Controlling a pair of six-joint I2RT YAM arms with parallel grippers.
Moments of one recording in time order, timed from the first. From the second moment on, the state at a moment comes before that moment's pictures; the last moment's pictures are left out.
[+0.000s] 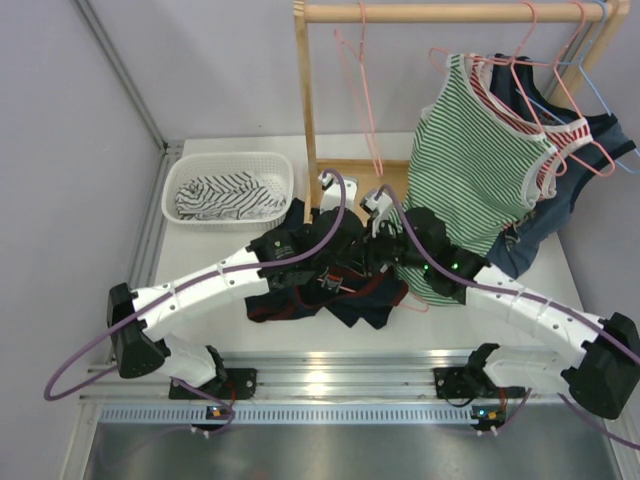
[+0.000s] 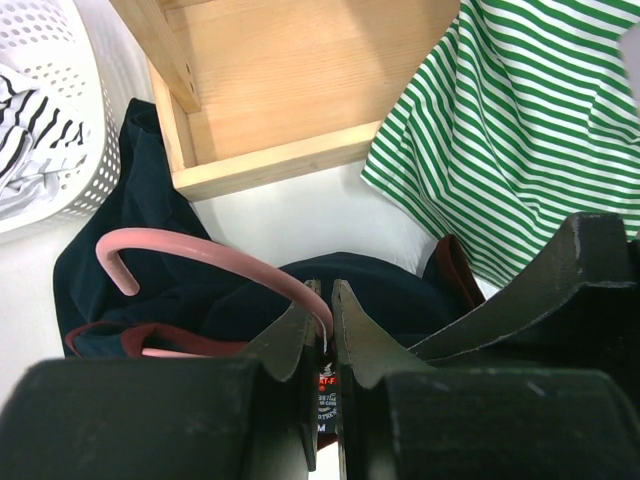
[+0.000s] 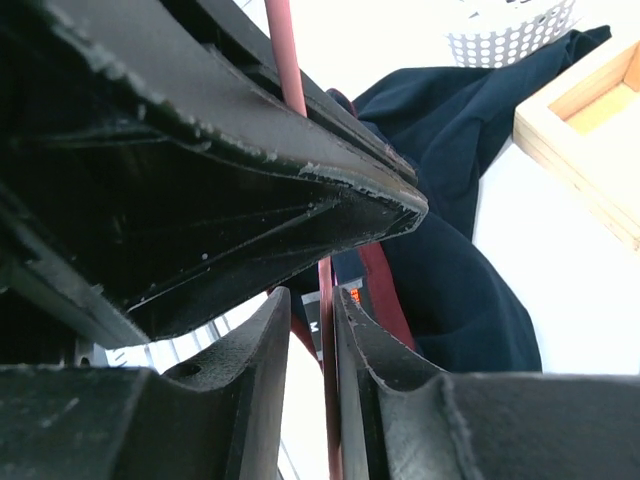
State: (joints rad) left arm -1.10 1.43 1.38 -0.60 -0.65 -0.50; right arm 0.79 1.12 0.84 -0.04 -0.34 0.27
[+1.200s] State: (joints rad) left arm -1.10 1.42 1.41 -0.61 -0.65 -0.49; right arm 0.80 1.14 0.86 -0.06 -0.32 0.27
